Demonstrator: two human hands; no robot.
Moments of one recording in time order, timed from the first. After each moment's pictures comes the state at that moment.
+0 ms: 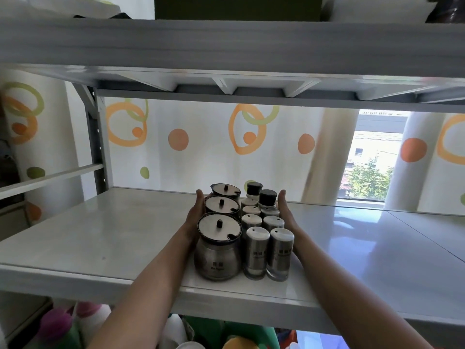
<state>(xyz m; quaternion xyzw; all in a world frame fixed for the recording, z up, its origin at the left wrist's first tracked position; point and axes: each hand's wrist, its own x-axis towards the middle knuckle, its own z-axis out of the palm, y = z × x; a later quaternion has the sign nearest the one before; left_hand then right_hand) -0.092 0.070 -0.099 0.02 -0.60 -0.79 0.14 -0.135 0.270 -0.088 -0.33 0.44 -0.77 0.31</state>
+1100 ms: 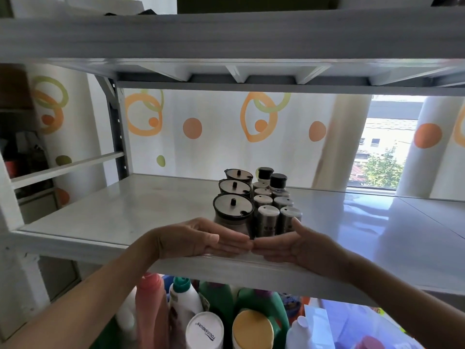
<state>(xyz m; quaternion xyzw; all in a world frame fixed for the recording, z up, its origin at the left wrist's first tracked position) 0.053 0.066 -0.080 -0.27 -0.70 -0.62 -0.23 -0.012 0.326 -0.087 -0.35 0.59 -0.60 0.40</state>
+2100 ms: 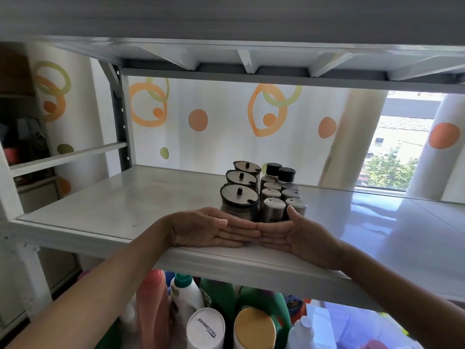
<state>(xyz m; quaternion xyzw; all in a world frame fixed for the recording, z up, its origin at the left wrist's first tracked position) 0.018 0.050 -0.091 -0.26 -0.62 -0.68 -0.28 -0.040 0.301 -0.093 -0.32 0.55 -0.65 0.43</state>
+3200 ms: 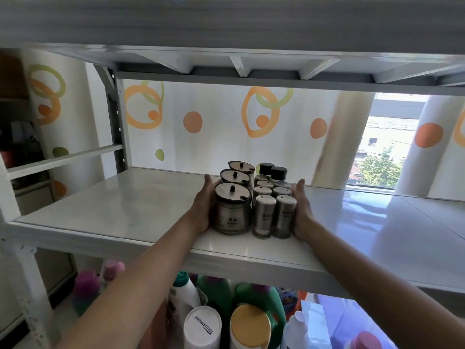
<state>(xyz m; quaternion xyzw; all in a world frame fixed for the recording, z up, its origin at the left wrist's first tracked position) -0.036 0.075 -0.095 0.06 -0.59 -0.80 0.10 -0.085 0.273 -0.087 -0.10 0.54 -0.83 0.12</state>
